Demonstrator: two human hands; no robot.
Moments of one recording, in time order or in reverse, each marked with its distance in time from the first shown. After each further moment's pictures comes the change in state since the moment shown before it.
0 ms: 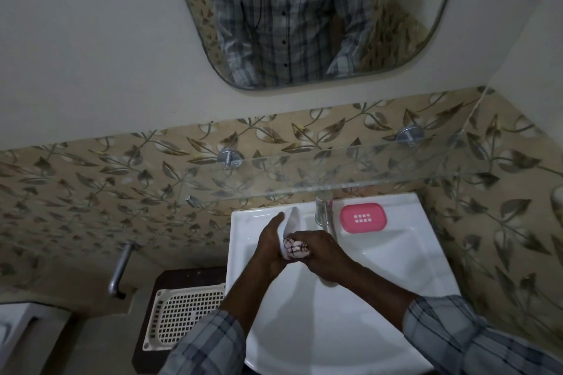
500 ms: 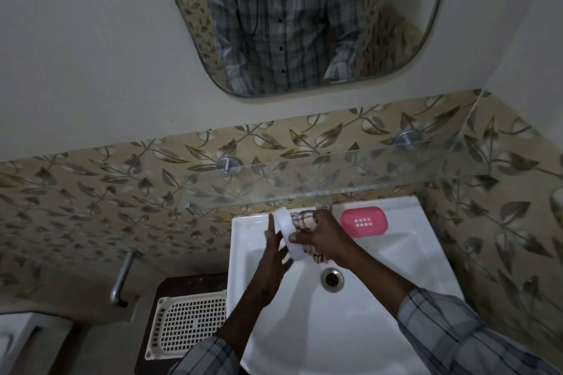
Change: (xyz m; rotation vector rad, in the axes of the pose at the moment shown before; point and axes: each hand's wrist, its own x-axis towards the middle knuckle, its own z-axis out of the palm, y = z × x) left_hand -0.002 -0.034 -0.033 0.205 -0.211 0.446; right_hand 0.030 -0.027 -0.040 0.584 0.002 0.403
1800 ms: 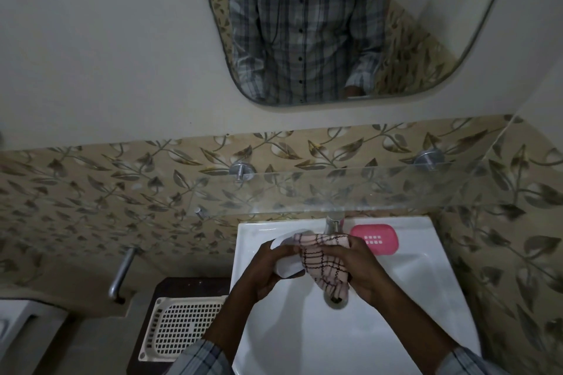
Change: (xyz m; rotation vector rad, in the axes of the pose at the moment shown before) left_hand 0.011 0.038 -0.019 -0.033 -0.086 -0.183; right_hand -0.019 0.008 -0.012 0.414 0.139 0.292
